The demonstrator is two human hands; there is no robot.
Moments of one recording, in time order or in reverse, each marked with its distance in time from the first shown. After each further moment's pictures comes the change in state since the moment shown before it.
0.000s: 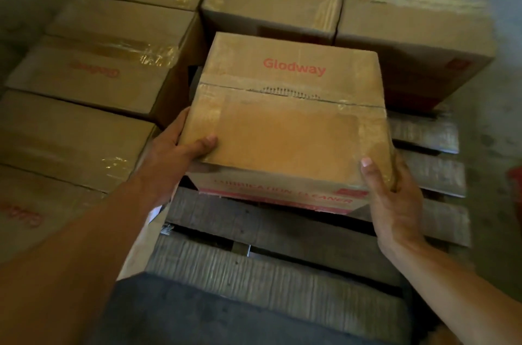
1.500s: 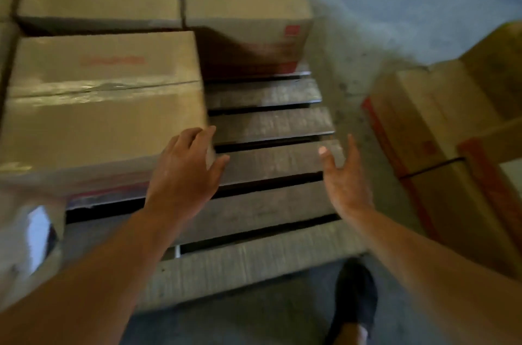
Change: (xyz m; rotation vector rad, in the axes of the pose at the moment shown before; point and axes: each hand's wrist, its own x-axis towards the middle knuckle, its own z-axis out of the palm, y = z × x) left_hand -0.053 -0.010 0.187 1.080 -0.153 0.580; right_hand -0.045 0.018 -0.132 -0.556 0.287 0.229
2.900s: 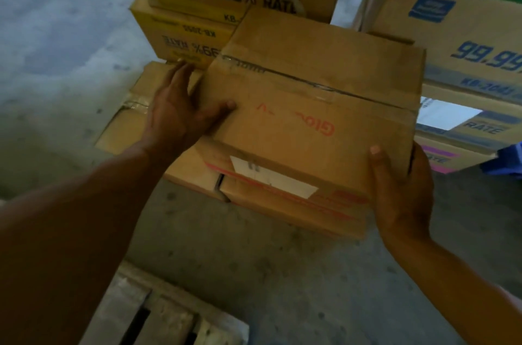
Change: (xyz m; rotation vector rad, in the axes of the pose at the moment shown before) left_hand 0.244 0.607 0.316 -0.086 -0.333 0.744; right_hand 0.104 0.369 -0.368 0.584 0.962 0.584
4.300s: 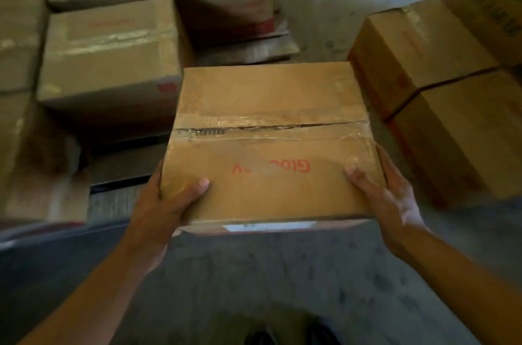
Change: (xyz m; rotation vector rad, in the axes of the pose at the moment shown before) left_hand -0.763 0.001 -0.101 -1.098 0.667 -1.125; right_hand -0.370 0.068 -0.102 -0.107 -1.305 -0.255
